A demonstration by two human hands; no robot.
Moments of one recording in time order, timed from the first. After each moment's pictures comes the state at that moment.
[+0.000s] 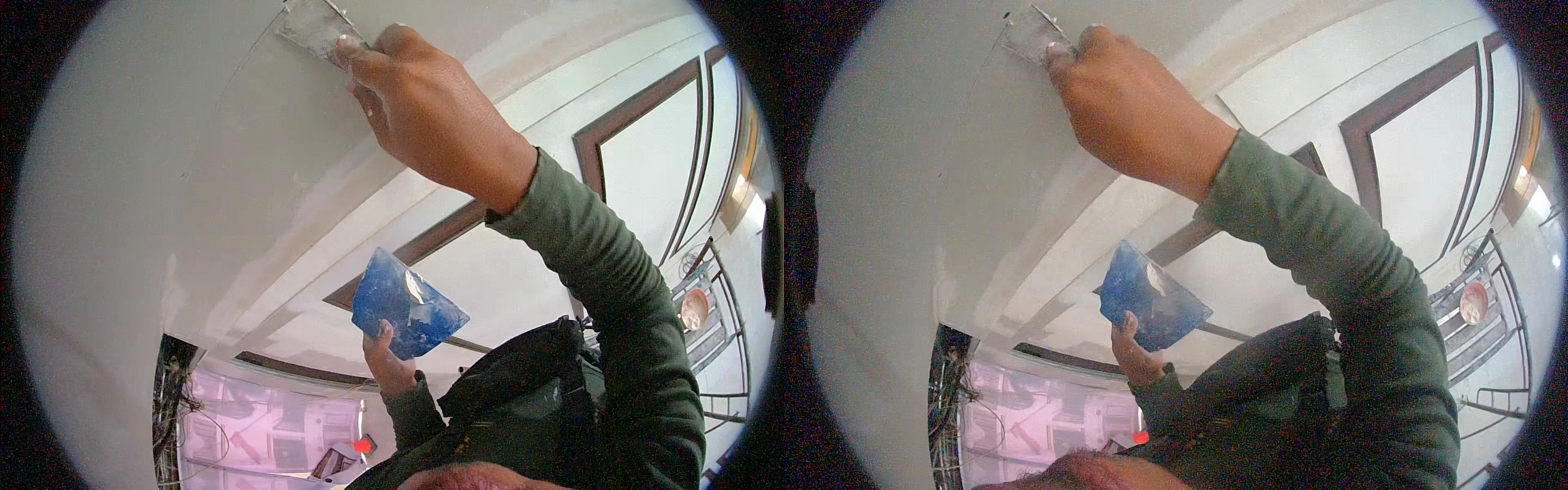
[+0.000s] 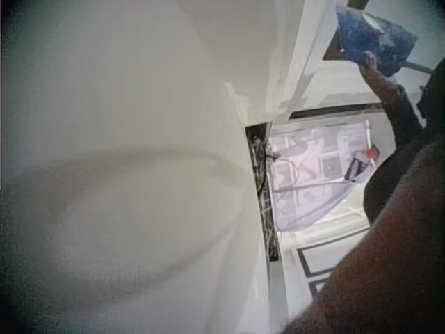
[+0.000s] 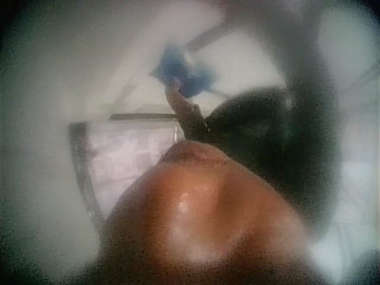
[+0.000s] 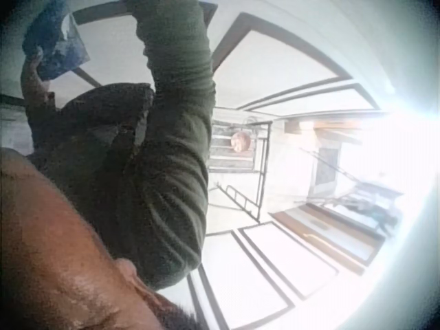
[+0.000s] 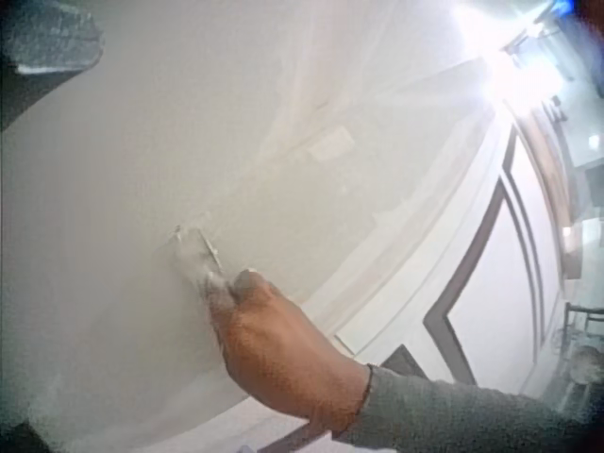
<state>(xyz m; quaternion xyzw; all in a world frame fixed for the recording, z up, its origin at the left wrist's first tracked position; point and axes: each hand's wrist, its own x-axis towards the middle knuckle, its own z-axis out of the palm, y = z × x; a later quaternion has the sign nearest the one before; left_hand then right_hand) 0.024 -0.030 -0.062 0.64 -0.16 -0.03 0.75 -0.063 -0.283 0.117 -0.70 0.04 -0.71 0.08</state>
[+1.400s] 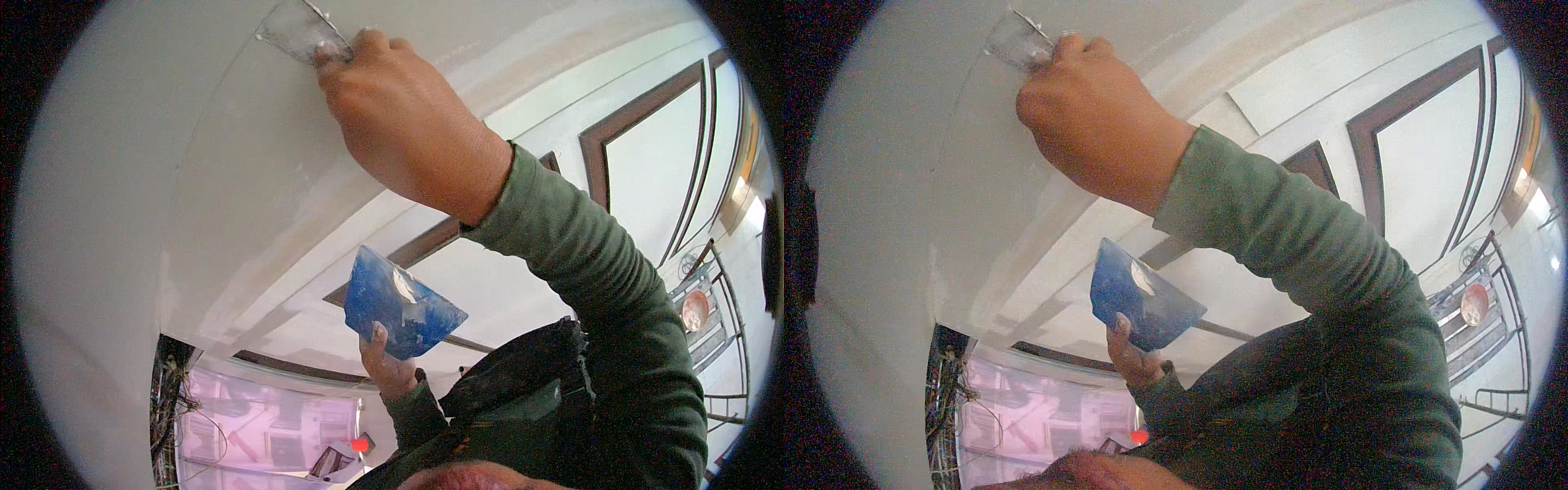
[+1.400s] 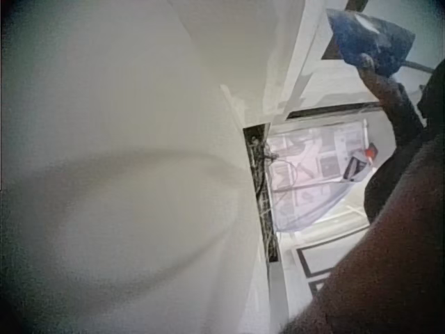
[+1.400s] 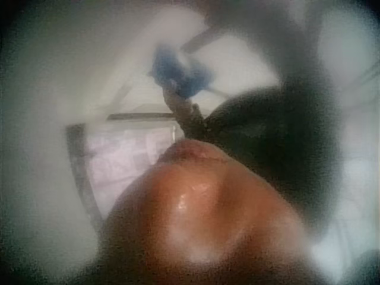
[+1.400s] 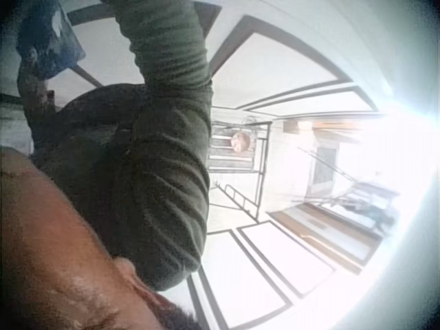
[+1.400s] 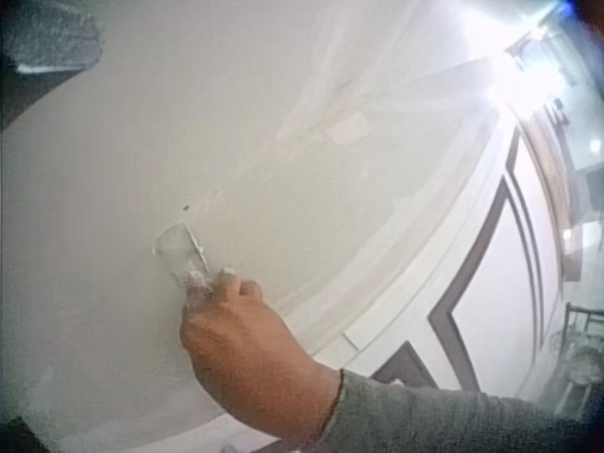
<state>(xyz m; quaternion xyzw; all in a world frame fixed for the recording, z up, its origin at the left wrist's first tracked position) 0.028 -0.027 -0.073 0.52 -0.24 -0.06 0.82 -0.068 -0.261 0.121 -0.74 0.05 -0.67 -0.02</state>
